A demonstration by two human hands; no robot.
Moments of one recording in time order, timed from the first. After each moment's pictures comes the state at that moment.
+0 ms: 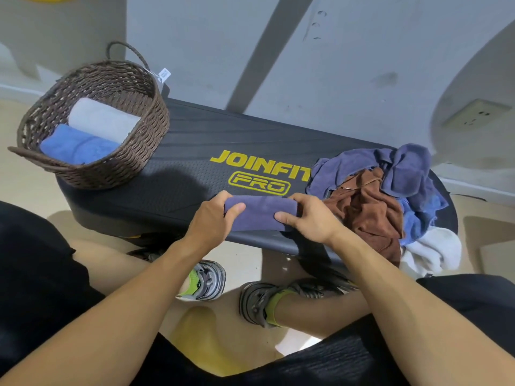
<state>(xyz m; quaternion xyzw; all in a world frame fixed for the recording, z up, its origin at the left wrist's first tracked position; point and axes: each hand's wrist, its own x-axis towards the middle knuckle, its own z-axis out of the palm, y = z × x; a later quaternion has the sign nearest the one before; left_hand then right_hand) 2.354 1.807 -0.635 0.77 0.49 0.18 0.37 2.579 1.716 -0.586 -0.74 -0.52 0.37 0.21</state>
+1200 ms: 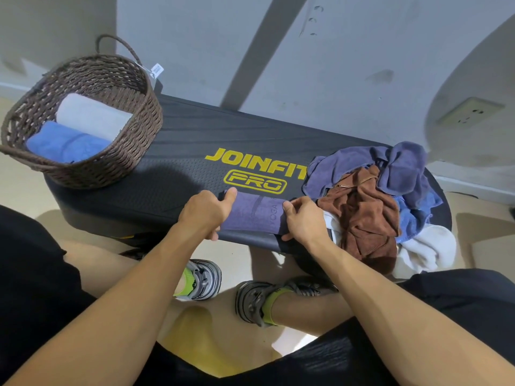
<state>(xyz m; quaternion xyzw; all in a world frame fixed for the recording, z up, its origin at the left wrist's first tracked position) 2.369 1.828 -0.609 0.63 0.64 -0.05 0.43 2.554 1.717 -0.608 -0.86 -0.30 0.35 0.24</state>
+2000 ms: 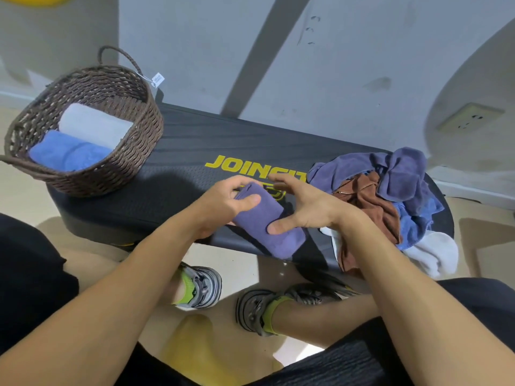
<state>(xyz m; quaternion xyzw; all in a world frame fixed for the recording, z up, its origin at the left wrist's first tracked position) 2.384 1.825 -0.547 0.59 0.40 0.10 0.69 2.582 1.748 -0.531 -0.67 -0.51 0.52 0.15</state>
